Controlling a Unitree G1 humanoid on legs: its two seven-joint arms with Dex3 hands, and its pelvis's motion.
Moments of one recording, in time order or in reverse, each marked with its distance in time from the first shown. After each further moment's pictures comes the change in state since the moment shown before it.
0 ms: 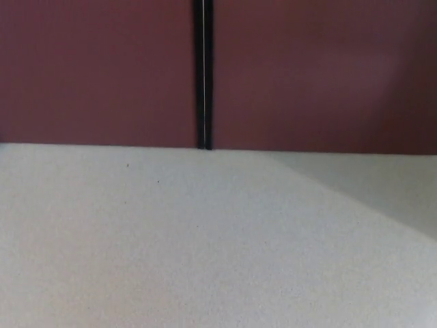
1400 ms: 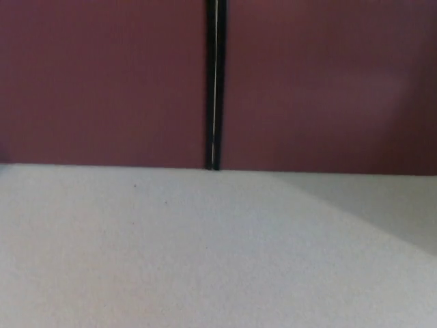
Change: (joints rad) left_arm 0.163 -0.005 -0.141 0.002 0.002 -0.136 -0.114; right_arm 0.176 -0.030 -0.080 0.032 0.052 -0.072 -0.177
